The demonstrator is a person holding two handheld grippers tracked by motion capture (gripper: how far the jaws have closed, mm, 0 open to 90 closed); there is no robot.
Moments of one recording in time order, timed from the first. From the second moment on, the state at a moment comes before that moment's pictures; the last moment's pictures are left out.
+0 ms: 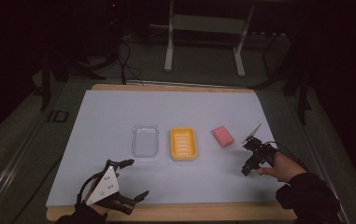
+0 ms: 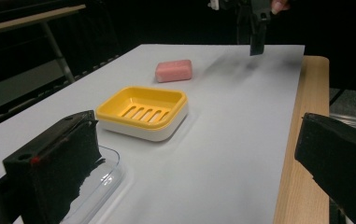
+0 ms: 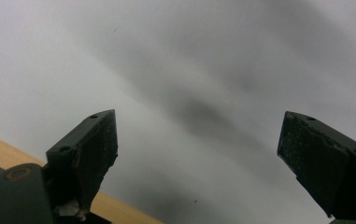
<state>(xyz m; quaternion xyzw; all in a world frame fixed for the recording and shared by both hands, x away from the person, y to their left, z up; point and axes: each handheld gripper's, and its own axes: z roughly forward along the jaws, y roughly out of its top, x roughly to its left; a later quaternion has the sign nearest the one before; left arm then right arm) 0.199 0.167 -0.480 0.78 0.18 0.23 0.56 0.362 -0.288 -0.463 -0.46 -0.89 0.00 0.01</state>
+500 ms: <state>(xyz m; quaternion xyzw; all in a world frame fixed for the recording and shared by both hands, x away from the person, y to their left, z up) 0.200 0.167 -0.481 0.78 0.18 0.23 0.55 0.390 -0.275 -0.451 -0.45 -0.89 -0.01 -0.03</state>
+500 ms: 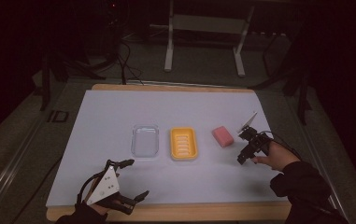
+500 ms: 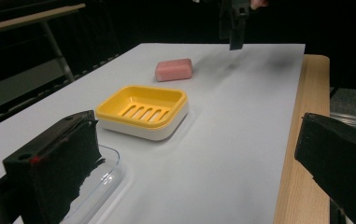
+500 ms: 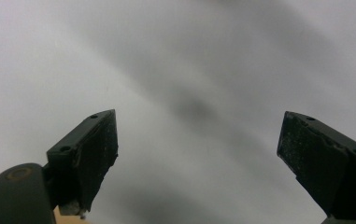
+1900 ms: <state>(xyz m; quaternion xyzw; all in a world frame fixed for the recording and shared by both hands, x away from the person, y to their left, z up) 0.199 0.167 -0.481 0.78 0.17 0.23 0.55 0.440 -0.231 -0.448 -0.45 -0.86 -0.19 -0.13</state>
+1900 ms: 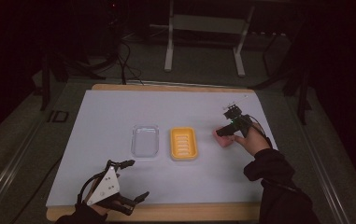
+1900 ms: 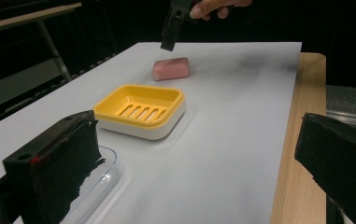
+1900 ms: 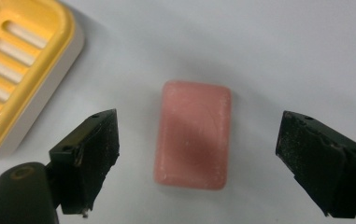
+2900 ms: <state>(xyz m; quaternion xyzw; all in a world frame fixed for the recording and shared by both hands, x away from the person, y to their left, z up) 0.198 0.166 -0.481 0.78 0.17 0.23 0.55 0.456 -0.224 -0.501 -0.47 -0.87 -0.13 -0.10</state>
